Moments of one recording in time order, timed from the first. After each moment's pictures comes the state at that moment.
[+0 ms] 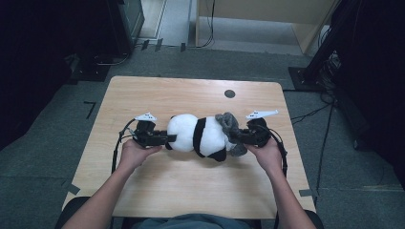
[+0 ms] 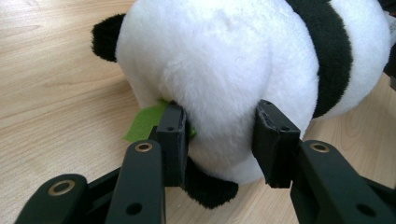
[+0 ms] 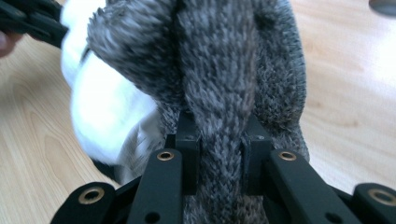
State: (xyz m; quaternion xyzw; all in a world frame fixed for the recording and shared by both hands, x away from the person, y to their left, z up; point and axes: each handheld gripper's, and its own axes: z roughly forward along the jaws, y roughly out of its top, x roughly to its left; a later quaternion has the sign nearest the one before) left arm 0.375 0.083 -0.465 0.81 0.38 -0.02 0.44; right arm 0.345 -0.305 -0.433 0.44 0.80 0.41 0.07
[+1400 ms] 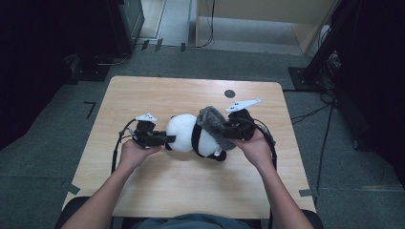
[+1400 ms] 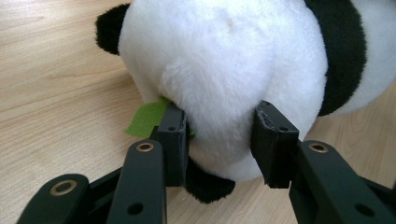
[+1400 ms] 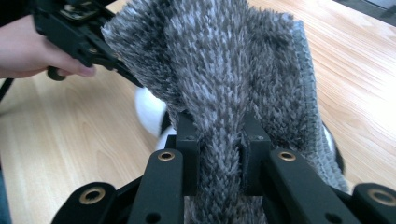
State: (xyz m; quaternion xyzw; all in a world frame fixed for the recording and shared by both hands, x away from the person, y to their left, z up) left arm 0.376 0.084 -0.467 0.81 0.39 -0.02 0.43; right arm 0.341 -0.243 -0.374 0.36 0.84 0.40 0.08
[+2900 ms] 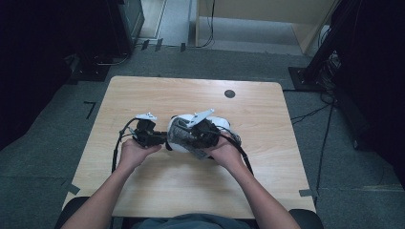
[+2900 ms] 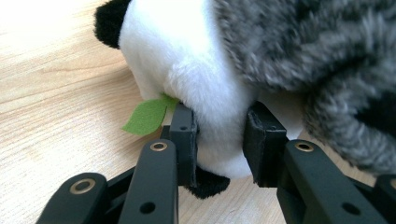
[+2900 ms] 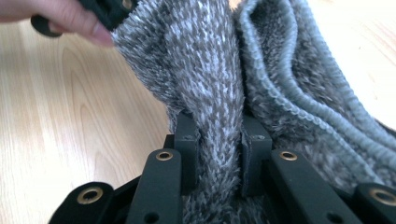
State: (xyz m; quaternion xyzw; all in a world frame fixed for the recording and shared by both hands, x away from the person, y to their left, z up) left arm 0.378 0.083 -0.465 0.81 0.39 -0.04 0.43; right arm 0.346 -0.153 -0.417 0.27 0.90 0.34 0.08
